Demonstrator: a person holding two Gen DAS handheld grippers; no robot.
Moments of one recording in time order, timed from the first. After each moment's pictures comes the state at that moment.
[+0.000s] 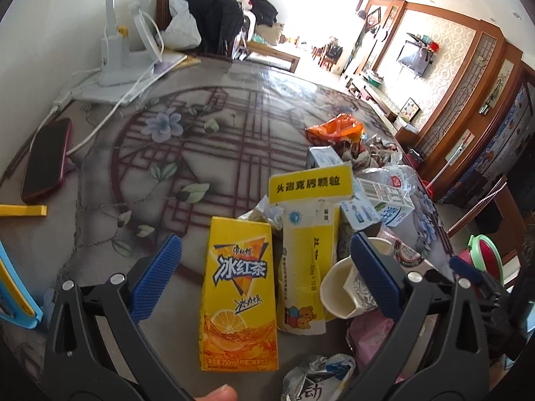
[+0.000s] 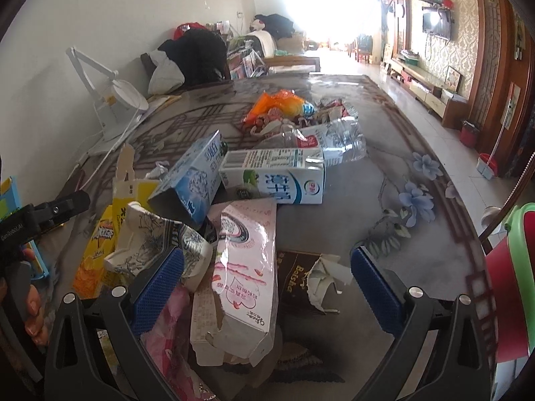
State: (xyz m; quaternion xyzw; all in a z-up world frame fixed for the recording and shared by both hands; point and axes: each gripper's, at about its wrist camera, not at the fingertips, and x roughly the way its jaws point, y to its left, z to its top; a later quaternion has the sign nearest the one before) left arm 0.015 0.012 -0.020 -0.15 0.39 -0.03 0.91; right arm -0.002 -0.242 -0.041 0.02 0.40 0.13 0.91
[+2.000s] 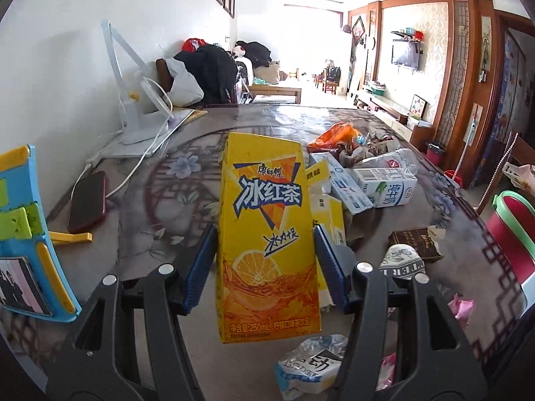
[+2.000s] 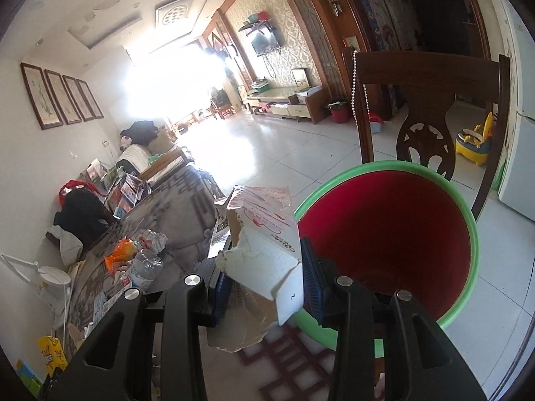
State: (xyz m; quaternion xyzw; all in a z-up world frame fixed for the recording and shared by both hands) left arm -0.044 -0.027 -0.013 -0.01 0.30 0.02 0.95; right arm -0.087 -0.499 0.017 0.26 0.25 -0.14 0.92
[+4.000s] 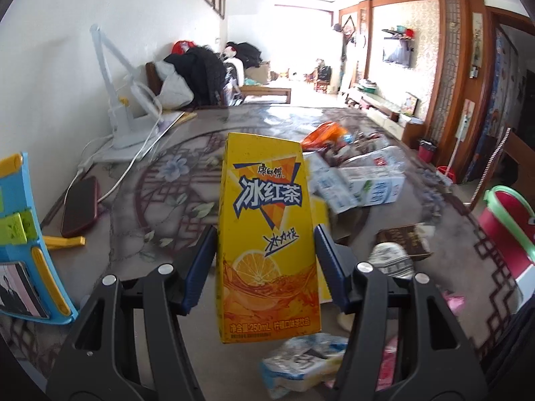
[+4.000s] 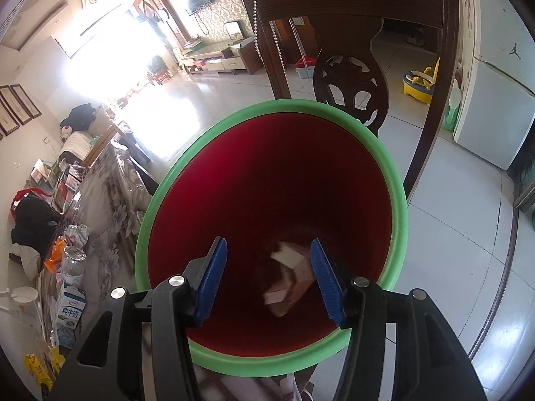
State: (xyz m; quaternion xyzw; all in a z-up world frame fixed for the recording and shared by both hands) left arm -0.055 -0.050 -0.005 0.00 0.30 -0.01 0.96; right arm -0.105 -0.598 -0.040 0.31 0.38 -0.23 0.84
